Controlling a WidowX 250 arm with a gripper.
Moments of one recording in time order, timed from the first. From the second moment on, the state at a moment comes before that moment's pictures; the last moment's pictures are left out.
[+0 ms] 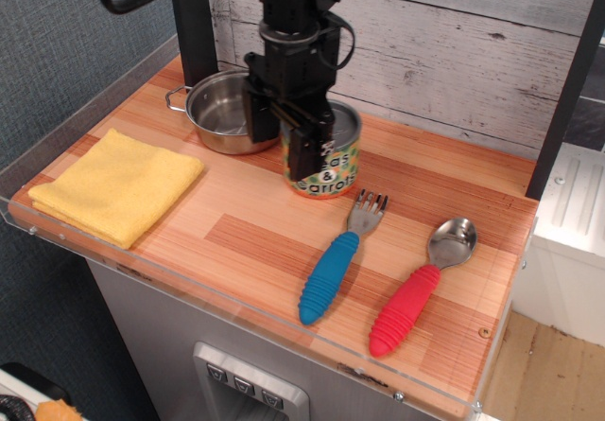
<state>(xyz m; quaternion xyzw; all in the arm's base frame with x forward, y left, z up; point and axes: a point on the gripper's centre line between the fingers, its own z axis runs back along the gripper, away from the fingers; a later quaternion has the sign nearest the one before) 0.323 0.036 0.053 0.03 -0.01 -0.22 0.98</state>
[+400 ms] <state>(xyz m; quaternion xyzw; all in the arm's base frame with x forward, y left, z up) 0.341 0.031 0.054 0.02 -0.01 -0.22 0.98</state>
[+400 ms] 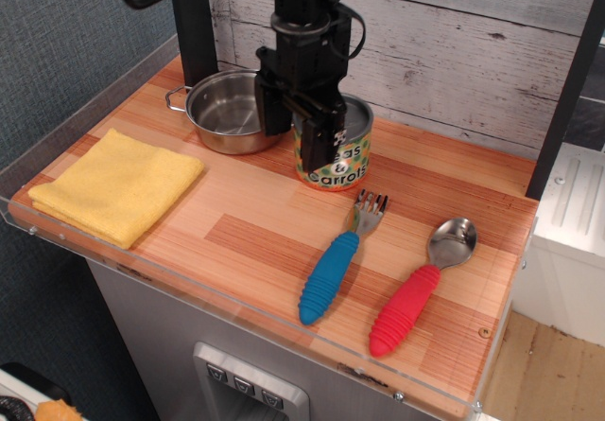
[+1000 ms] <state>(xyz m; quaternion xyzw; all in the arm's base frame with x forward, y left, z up) 0.364 0.010 0.052 0.00 -0.01 -0.24 0.97</state>
